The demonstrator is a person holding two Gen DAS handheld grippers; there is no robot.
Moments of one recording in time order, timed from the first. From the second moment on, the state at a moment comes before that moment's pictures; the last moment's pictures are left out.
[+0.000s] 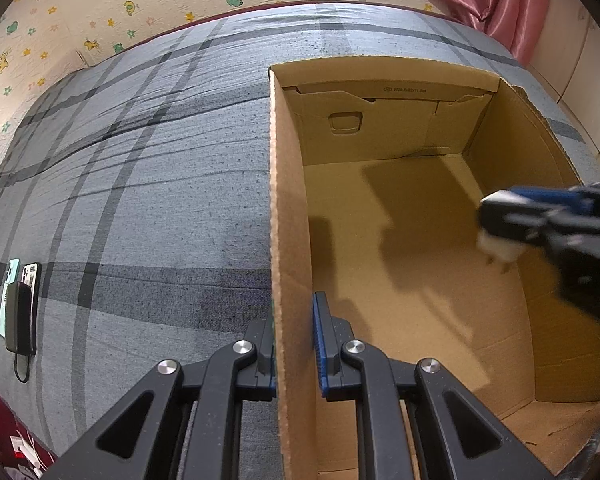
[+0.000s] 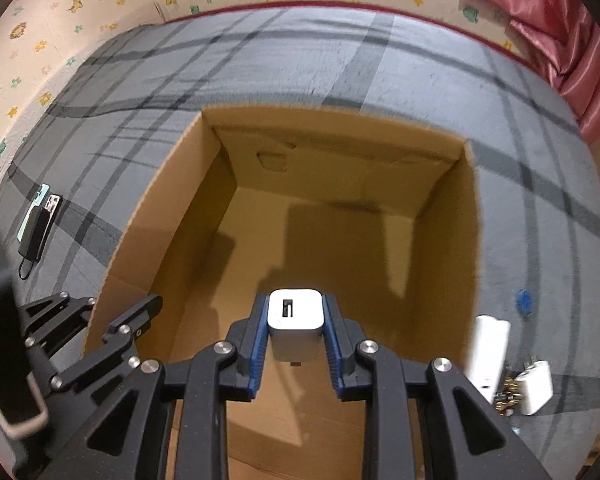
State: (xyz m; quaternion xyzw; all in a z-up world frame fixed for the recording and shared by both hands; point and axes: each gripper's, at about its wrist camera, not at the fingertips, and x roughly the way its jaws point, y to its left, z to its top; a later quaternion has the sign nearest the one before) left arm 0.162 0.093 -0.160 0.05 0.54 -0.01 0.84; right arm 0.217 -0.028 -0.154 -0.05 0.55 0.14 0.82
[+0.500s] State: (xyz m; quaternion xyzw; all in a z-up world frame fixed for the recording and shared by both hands) left arm 0.162 0.091 -0.162 0.05 0.54 -0.01 0.84; right arm 0.234 -0.009 -0.198 -0.03 0.60 0.14 0.79
